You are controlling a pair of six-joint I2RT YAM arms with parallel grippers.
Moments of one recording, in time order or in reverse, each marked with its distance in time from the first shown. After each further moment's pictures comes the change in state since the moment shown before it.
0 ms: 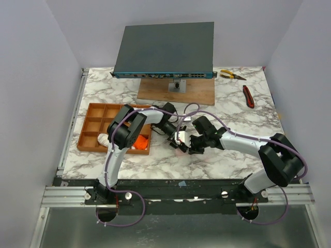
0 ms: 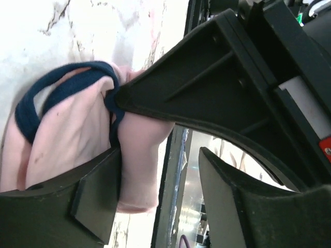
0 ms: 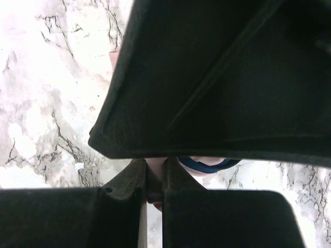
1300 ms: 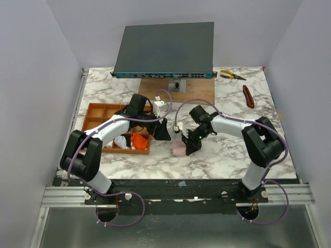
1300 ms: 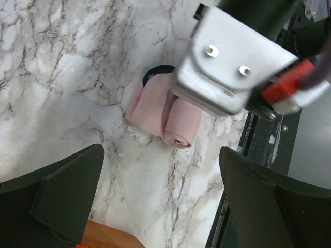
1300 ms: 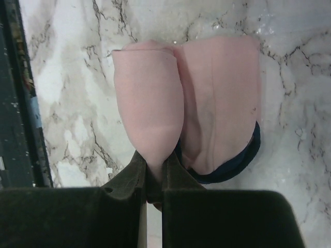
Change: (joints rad) left arm 0.185 -0.673 -0.460 0.411 -0.406 -0.026; right arm -0.097 0.238 0.248 -0.275 -0.259 0.020
